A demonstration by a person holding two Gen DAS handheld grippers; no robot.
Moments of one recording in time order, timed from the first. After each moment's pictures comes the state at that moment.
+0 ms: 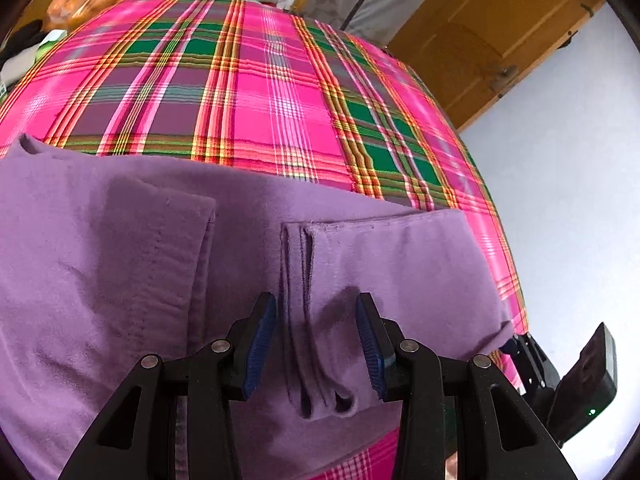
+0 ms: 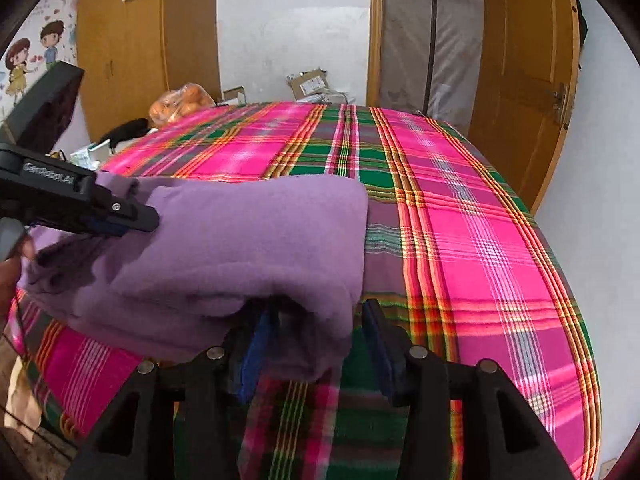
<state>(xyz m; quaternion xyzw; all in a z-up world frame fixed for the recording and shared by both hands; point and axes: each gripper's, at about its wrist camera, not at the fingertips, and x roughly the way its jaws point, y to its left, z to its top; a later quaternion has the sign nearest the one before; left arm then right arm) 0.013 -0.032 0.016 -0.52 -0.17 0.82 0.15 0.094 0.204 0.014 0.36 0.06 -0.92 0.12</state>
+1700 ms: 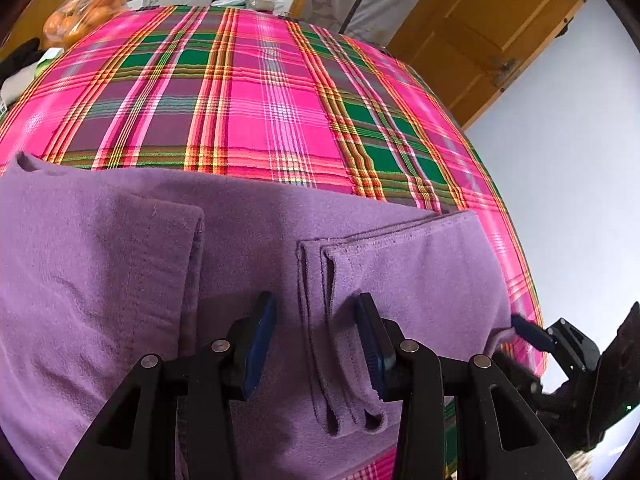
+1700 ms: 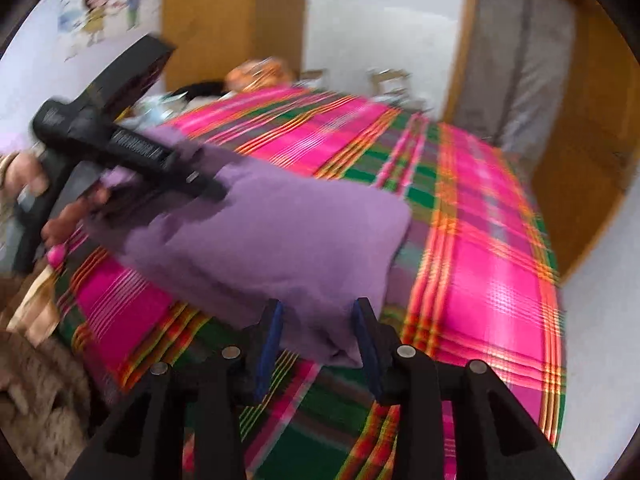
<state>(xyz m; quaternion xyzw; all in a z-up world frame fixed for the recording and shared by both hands) 0.006 -0.019 0.011 -0.51 -0.15 0.84 0.15 0.104 0.221 0.038 0.37 0.16 -0.87 0.27</state>
